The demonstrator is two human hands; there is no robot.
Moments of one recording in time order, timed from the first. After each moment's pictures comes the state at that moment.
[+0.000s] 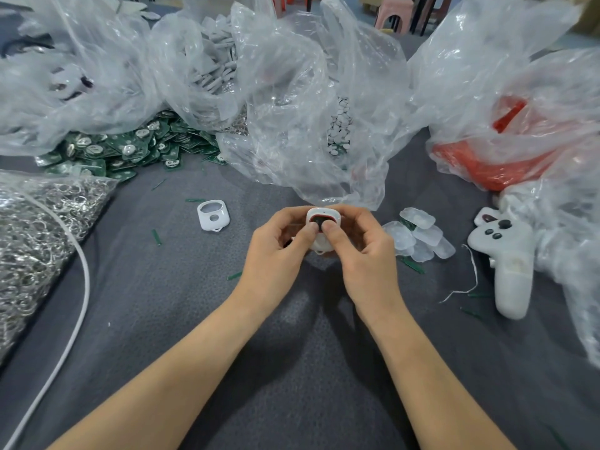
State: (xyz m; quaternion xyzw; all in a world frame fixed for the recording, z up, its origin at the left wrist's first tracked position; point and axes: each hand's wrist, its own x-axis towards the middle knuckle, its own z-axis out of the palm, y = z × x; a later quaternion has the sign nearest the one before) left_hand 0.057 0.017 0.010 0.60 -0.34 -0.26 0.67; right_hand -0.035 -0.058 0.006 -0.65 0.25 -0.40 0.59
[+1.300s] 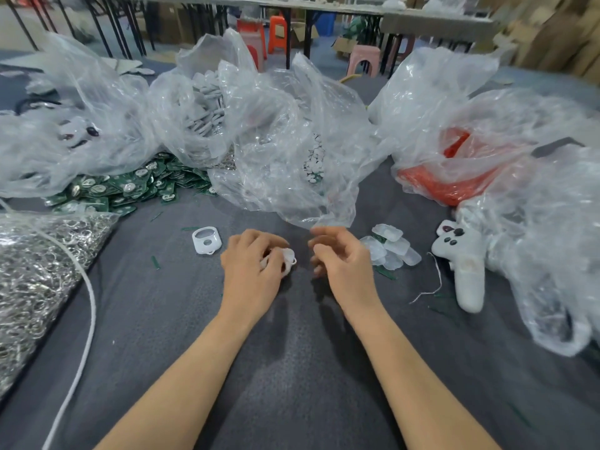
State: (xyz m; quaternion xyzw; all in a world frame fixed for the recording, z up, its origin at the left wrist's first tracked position) left_hand 0.066 0.025 0.002 0.78 -0.40 -0.04 0.48; right_hand -0.044 -0.062 0.013 -0.64 0.33 -0.37 0.59
